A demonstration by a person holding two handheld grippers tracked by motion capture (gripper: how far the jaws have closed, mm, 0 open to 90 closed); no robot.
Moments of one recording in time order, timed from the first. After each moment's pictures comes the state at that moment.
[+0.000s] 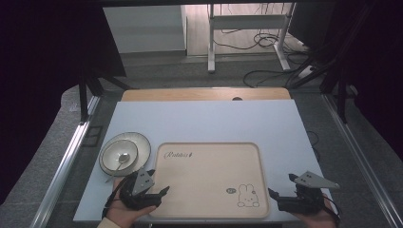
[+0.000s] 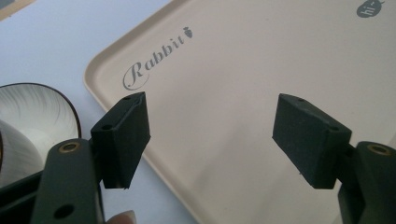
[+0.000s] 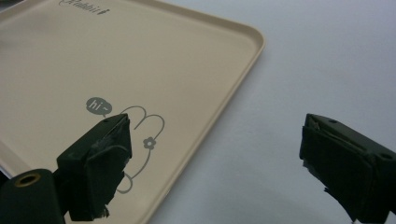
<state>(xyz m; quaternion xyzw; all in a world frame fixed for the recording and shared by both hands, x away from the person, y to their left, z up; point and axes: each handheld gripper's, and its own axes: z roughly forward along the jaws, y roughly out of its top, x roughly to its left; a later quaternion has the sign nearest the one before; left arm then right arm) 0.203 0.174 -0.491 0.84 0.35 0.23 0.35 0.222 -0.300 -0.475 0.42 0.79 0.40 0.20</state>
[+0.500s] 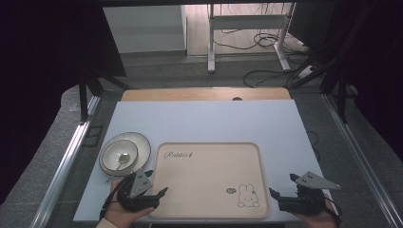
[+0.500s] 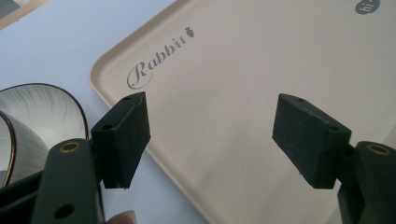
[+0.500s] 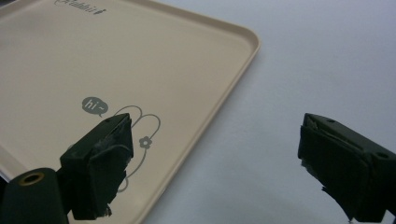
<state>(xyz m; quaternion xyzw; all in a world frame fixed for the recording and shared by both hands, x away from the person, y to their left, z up) 0.197 0.181 -0.490 0.84 0.34 0.23 0.35 0.220 -0.300 -0.474 0.41 0.79 0.39 0.21</state>
